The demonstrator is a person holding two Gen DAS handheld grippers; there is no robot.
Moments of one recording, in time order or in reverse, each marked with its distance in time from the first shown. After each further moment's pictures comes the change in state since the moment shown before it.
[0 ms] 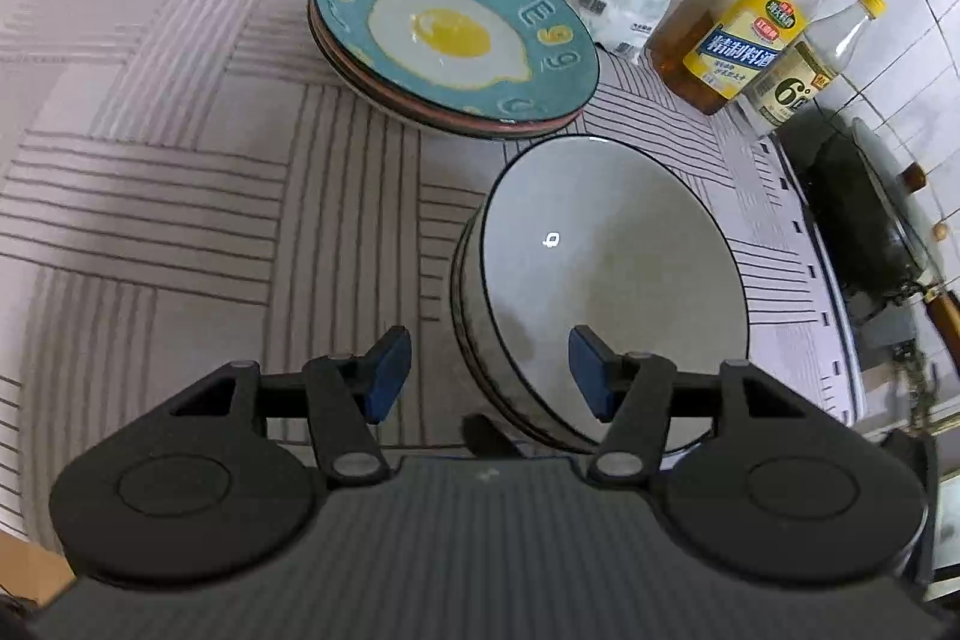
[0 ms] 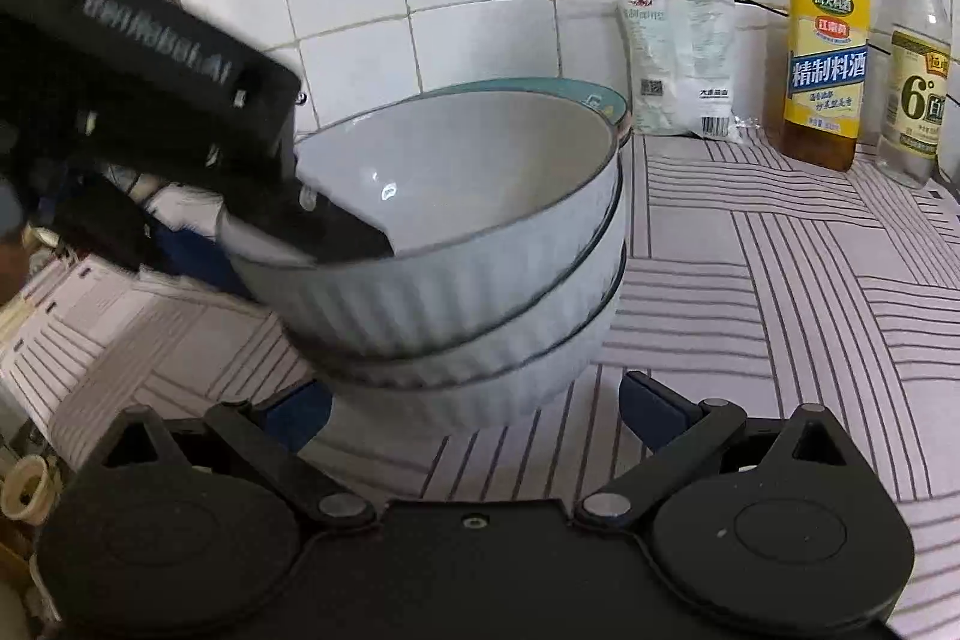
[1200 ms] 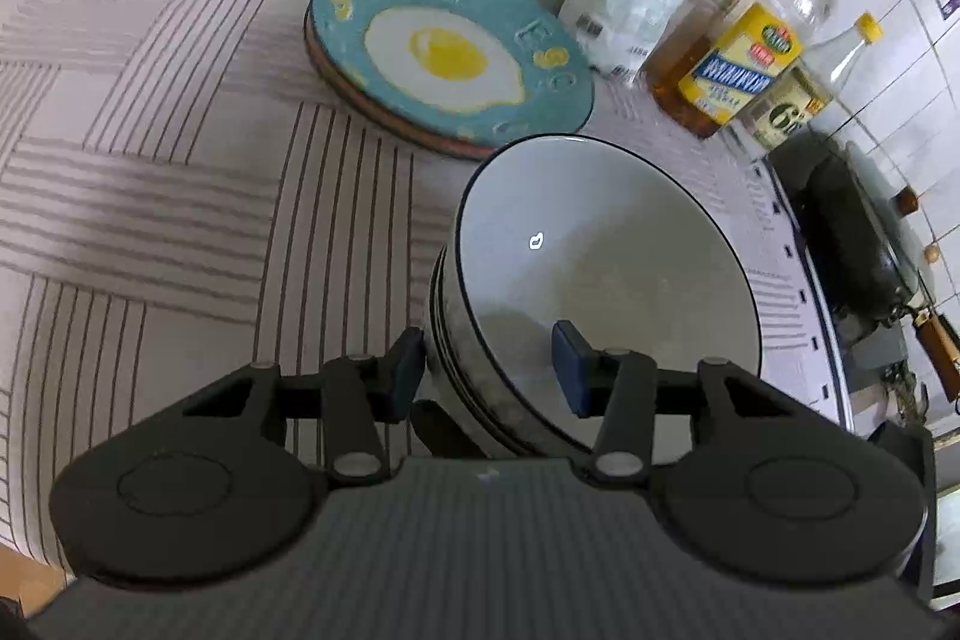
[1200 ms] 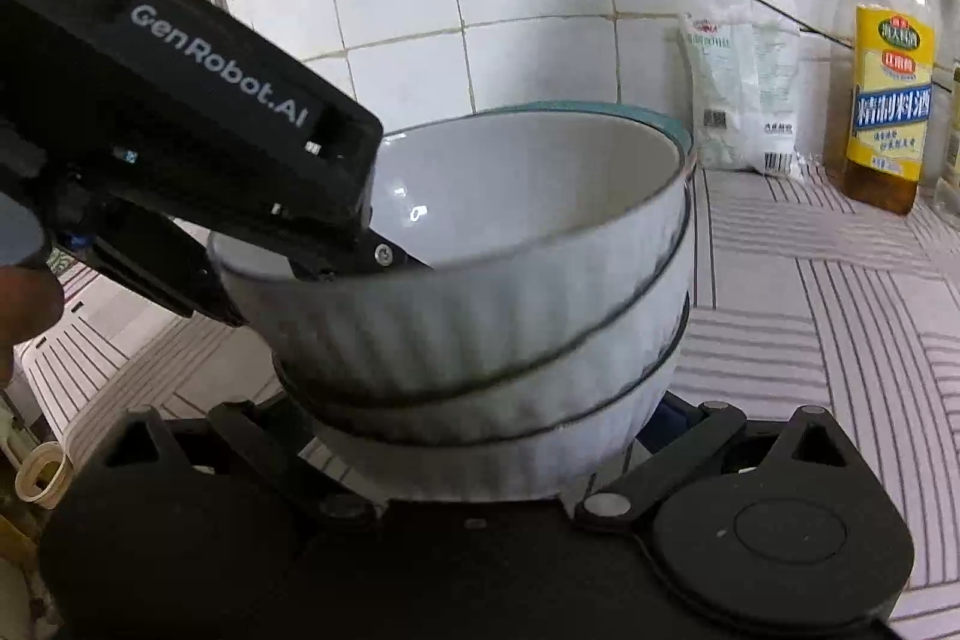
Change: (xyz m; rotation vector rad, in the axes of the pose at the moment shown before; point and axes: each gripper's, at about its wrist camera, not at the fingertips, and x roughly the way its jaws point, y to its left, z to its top) left arm -0.005 -0.003 0.005 -0.002 -0.054 -0.013; right arm 0.013 0.014 0.003 -0.062 -0.046 0.074
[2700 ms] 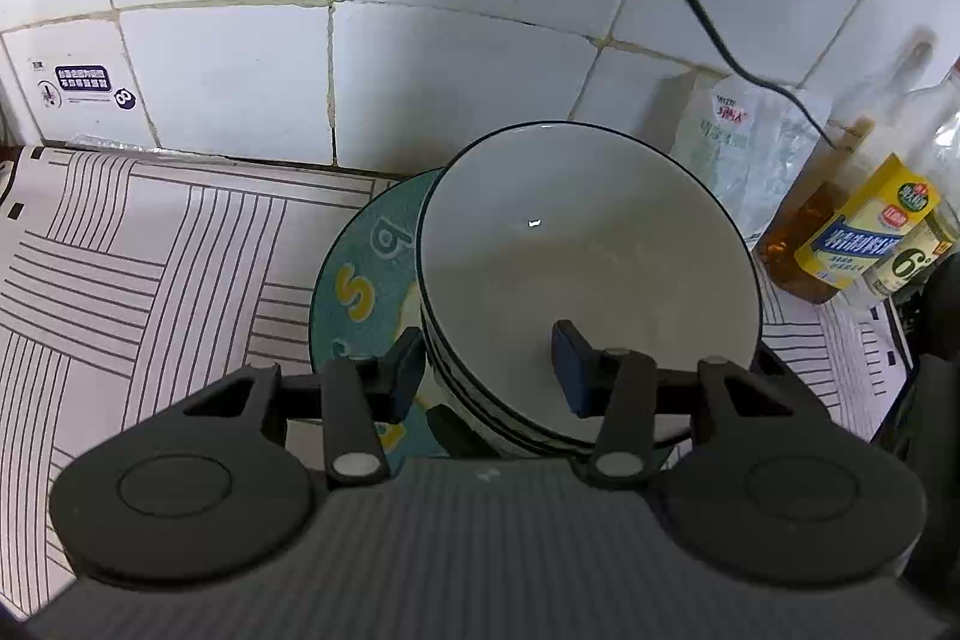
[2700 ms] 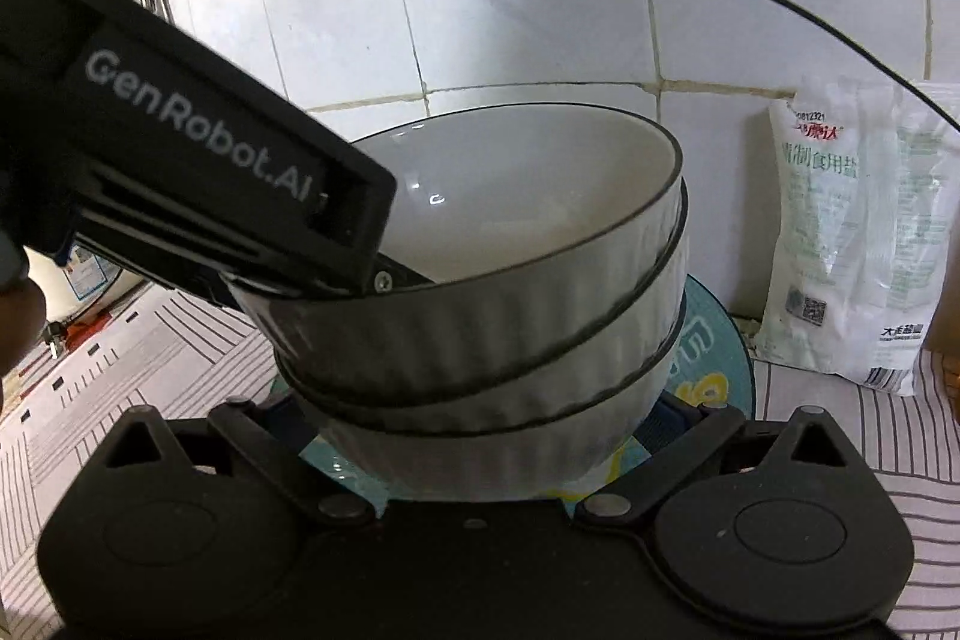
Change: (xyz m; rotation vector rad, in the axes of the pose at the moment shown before) left arm 0.060 -0.009 0.149 0.065 -0.077 0.232; right arm 0.121 -0.062 0.119 -0.058 0.022 0.131
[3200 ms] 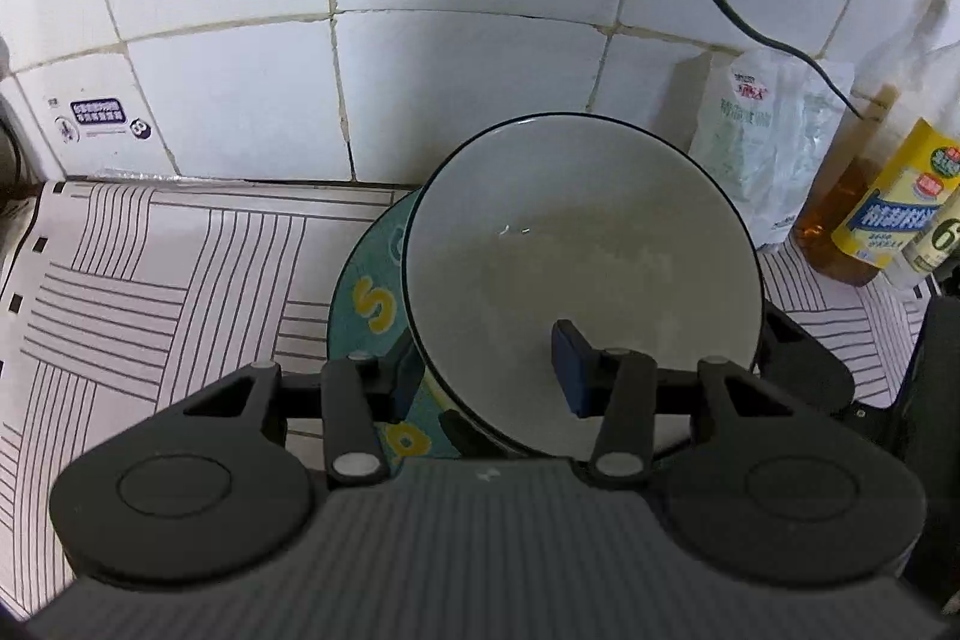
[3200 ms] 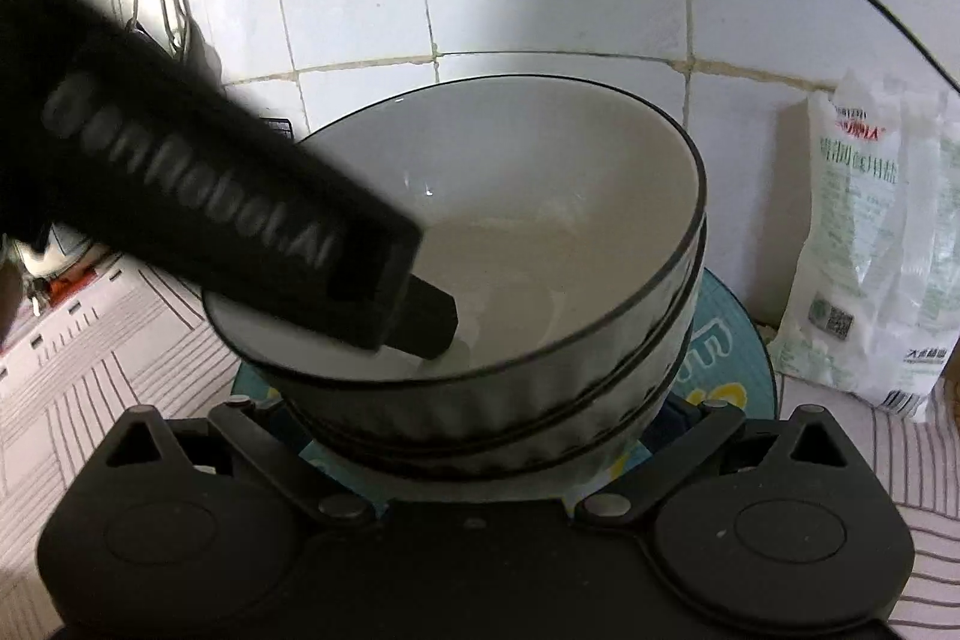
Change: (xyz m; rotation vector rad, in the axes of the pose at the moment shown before) left arm 0.006 -0.007 -0.003 0.055 -0.033 0.089; right arm 0.029 0.009 0.007 -0.069 0.056 0.003
